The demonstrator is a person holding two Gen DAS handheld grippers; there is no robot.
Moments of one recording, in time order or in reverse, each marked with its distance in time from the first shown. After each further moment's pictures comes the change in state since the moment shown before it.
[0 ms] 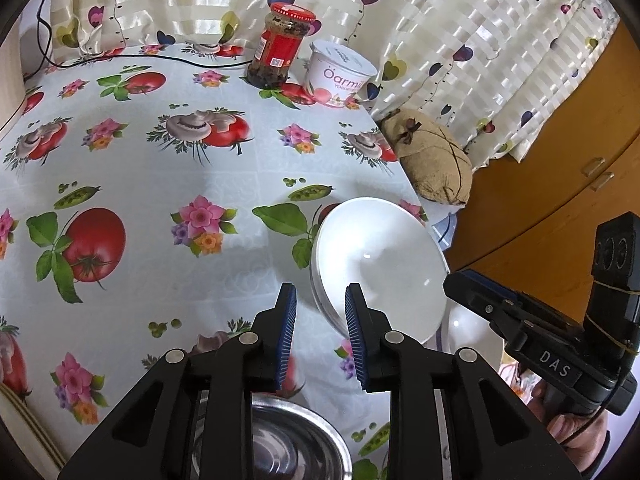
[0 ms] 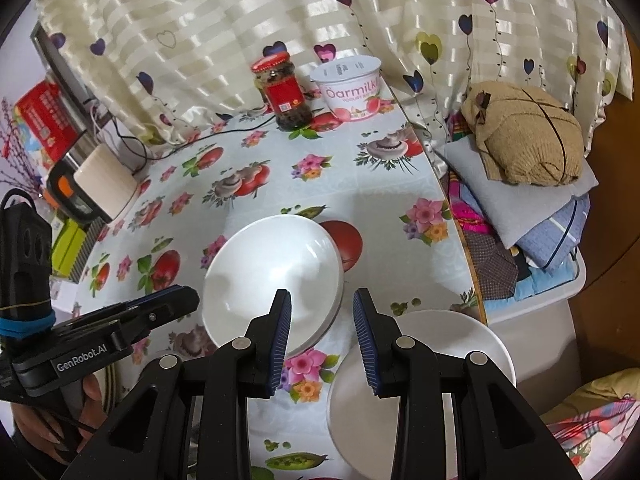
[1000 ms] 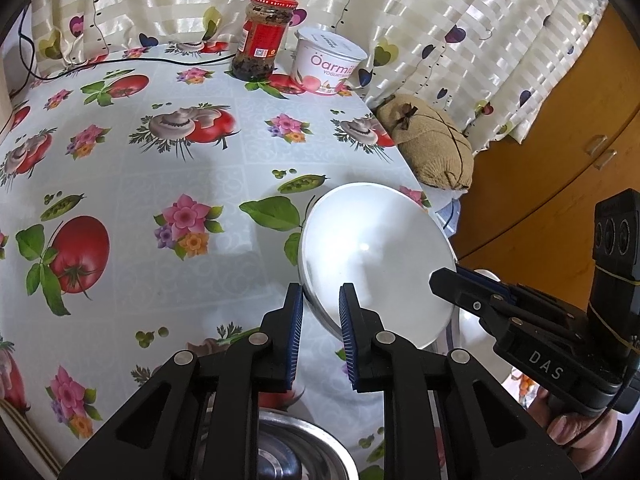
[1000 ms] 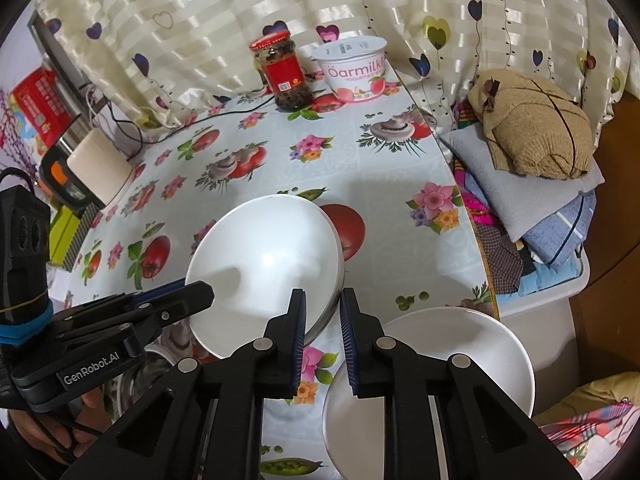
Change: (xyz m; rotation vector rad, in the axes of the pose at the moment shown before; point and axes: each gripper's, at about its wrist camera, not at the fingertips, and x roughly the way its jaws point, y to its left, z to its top) left arm 0.015 -0.008 -0.001 0.057 0.023 0.014; right arm 0.020 0.001 -0.003 -0.016 0.042 0.003
